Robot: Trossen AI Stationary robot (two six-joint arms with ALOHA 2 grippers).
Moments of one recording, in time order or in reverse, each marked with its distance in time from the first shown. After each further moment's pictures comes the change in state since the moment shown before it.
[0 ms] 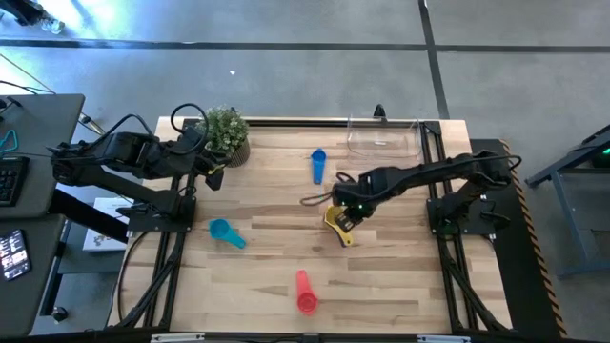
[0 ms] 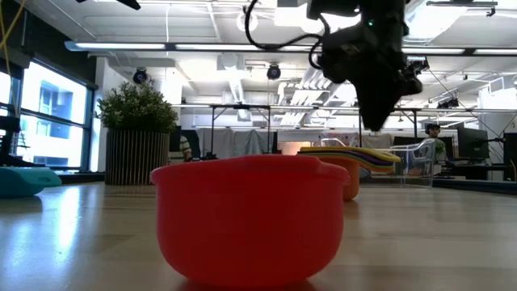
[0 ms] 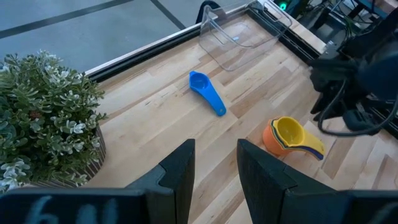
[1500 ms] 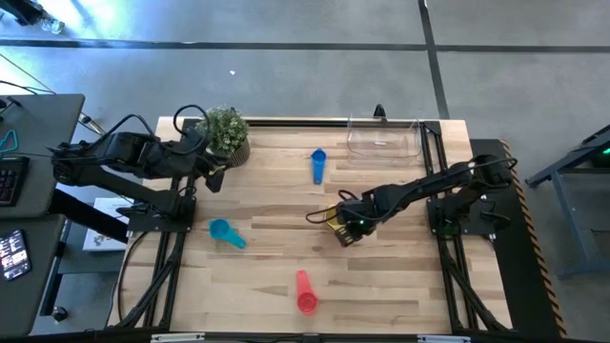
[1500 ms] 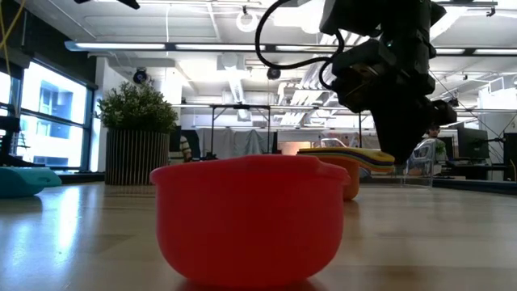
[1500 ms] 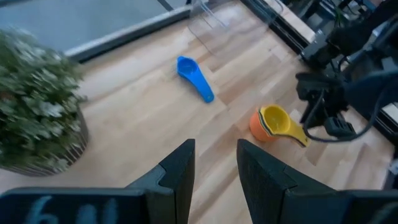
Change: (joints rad) left arm 0.000 0.010 0.000 0.000 0.079 -0.042; right arm 0.099 -0.003 -0.198 0.284 -0.096 0.221
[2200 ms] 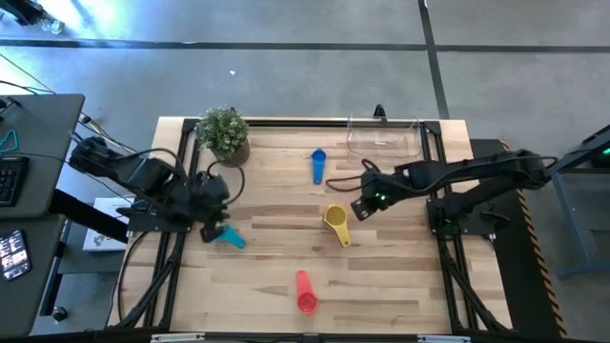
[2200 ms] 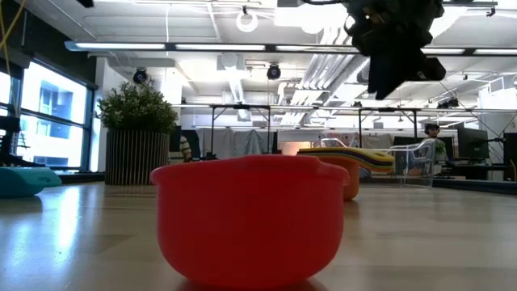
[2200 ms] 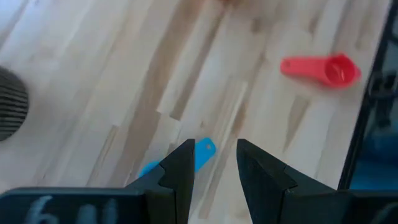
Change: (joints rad) left arm -0.316 0.175 0.000 -0.161 0.221 0.061; right arm -0.105 -0.358 0.001 -0.134 0.204 -0.109
